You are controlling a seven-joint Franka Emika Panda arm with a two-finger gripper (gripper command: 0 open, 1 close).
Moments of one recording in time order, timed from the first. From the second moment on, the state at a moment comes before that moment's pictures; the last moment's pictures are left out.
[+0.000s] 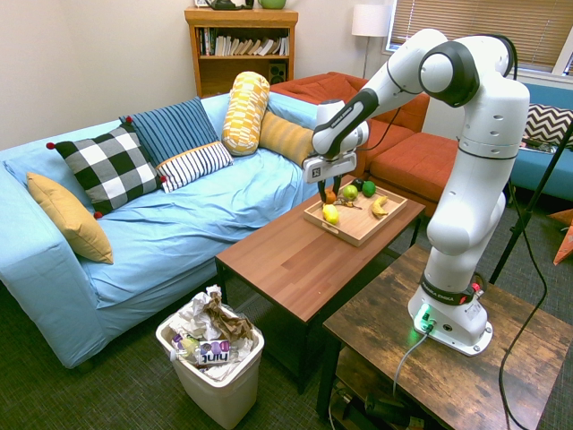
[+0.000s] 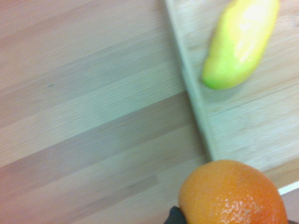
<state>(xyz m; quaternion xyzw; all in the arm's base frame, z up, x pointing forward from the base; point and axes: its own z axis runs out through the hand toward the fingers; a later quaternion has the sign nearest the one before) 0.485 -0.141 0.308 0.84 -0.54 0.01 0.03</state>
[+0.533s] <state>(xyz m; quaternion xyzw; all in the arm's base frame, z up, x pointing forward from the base) 0.506 -0.254 0.243 0.81 -0.59 -0.02 0.04</state>
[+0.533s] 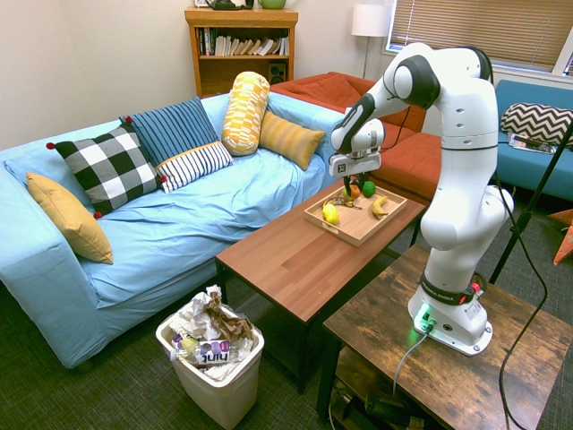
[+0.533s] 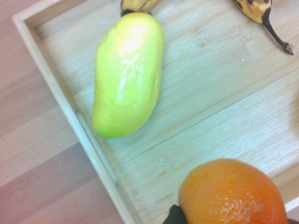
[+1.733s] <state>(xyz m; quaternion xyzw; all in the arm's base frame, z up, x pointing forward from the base) 0.521 -0.309 0.101 0.78 -0.62 -0.09 0.05</state>
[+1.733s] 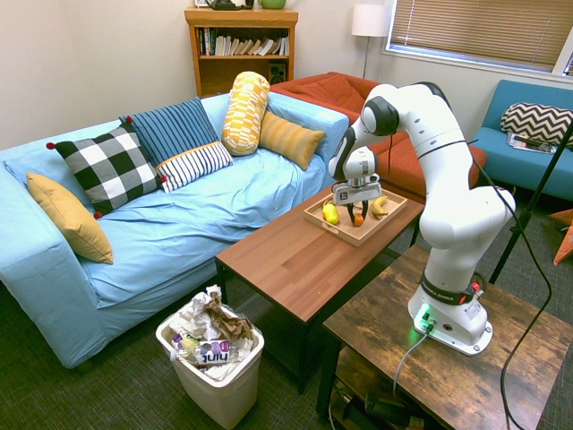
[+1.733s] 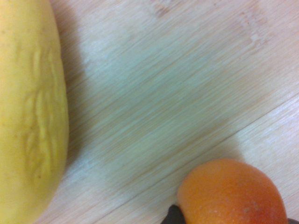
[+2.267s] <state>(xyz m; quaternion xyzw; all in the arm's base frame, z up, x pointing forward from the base) 0.526 -0.317 0.125 0.78 -0.62 -0.08 0.05</state>
